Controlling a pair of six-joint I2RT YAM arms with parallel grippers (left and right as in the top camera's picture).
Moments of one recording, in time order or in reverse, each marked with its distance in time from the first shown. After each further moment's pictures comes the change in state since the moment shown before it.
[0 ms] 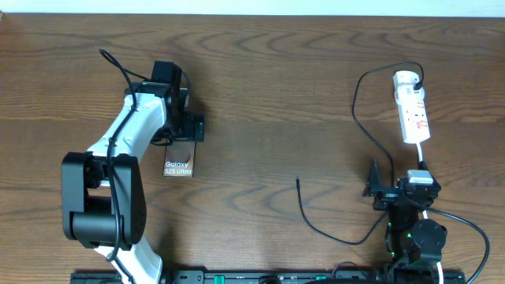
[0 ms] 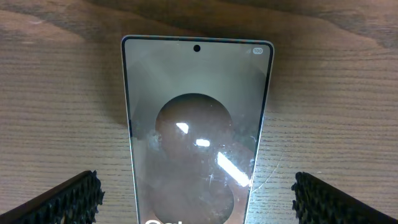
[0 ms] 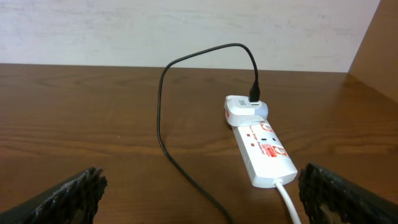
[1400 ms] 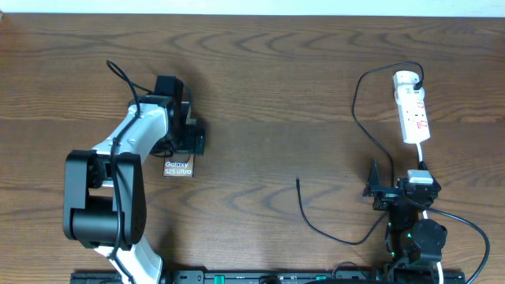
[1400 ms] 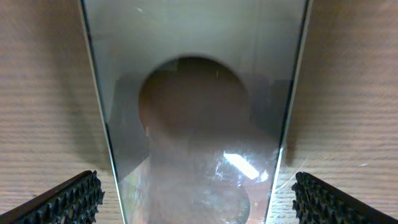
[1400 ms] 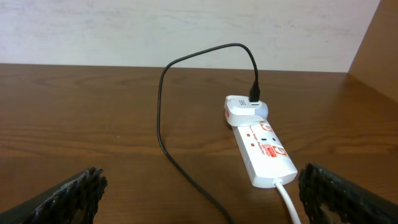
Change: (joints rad) left arm 0.000 0.000 -0.122 0.077 0.000 0.033; right arm 0.000 0.000 0.000 0.000 0.000 0.000
